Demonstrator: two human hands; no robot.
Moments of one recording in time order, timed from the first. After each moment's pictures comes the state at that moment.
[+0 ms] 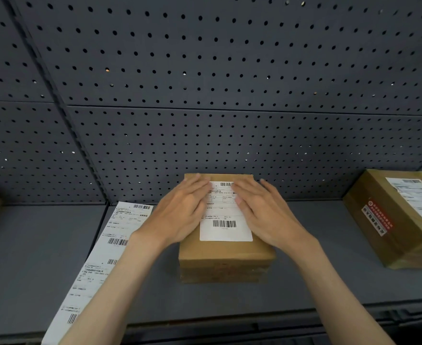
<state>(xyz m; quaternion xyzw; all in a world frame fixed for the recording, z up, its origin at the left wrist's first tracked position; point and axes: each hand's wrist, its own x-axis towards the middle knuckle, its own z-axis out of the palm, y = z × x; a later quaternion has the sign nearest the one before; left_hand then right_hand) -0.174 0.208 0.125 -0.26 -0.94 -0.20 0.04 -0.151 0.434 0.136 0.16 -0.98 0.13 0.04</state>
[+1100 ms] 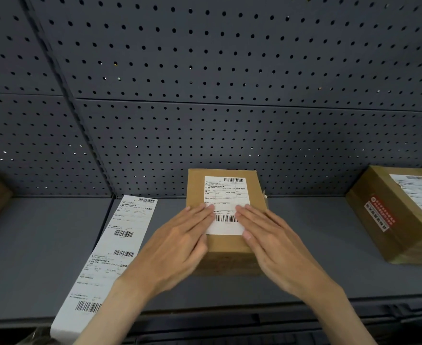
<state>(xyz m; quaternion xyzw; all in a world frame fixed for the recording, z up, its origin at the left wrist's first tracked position) -0.092 0.191 0.114 -0.31 -0.93 -0.19 0.06 -0.074 0.437 0.119 0.20 -0.97 0.13 0.01</state>
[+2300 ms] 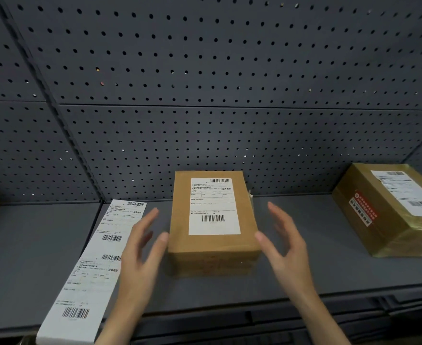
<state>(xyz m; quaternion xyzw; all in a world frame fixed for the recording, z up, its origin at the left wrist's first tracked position) -0.060 0.191 0.083 -0.03 -0.74 -0.65 0.15 -0.048 0.457 0.093 0.01 -0.81 0.57 0.15</state>
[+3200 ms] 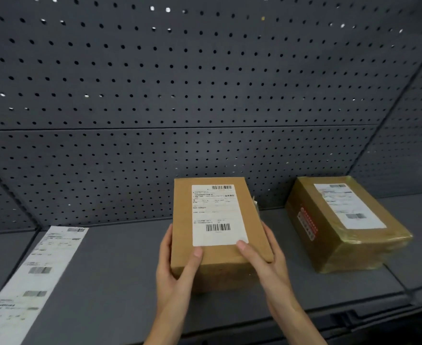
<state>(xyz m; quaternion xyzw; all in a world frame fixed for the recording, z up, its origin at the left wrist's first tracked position) -0.056 0.391 0.109 0.06 -0.62 -0.78 0.05 -0.053 0.557 0.114 -0.12 -0.67 0.73 0.07</state>
